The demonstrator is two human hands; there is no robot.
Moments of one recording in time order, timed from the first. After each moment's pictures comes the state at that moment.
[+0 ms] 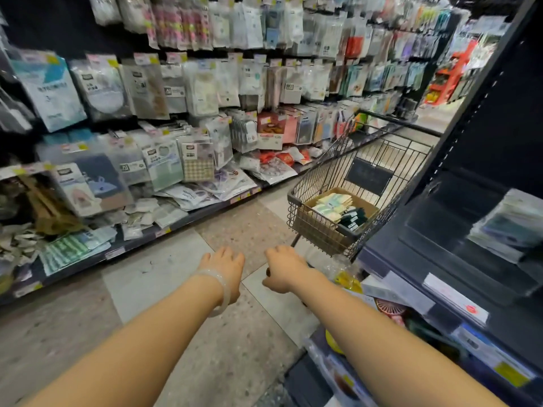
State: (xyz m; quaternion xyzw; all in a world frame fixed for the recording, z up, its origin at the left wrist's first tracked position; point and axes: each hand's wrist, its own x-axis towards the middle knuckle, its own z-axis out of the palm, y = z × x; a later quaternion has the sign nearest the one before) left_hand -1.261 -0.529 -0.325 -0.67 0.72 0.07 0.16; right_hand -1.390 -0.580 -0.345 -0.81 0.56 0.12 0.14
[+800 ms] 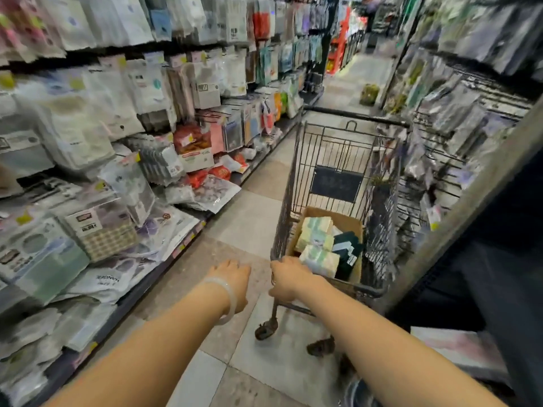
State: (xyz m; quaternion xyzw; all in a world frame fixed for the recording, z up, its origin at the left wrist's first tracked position) left_hand -1.212 -0.964 -0.343 -0.49 0.84 0.09 0.21; right_hand -1.352 -0.953 -0.369 -0.67 0.70 0.12 0.21
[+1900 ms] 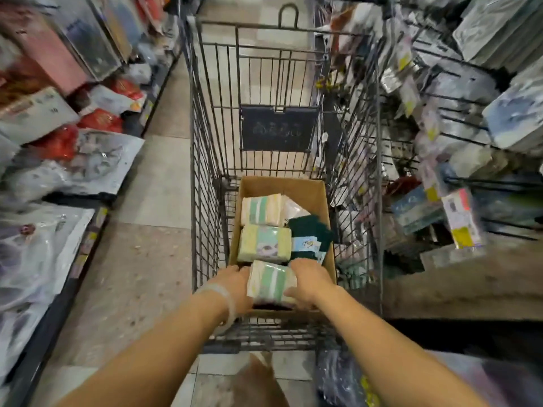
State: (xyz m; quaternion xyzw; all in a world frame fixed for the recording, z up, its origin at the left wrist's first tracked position) left_hand -1.464 -1.209 -0.482 -0.34 0.84 0.30 0.31; right_hand -1.616 -1.121 -0.550 -0.49 0.80 0.09 0.34
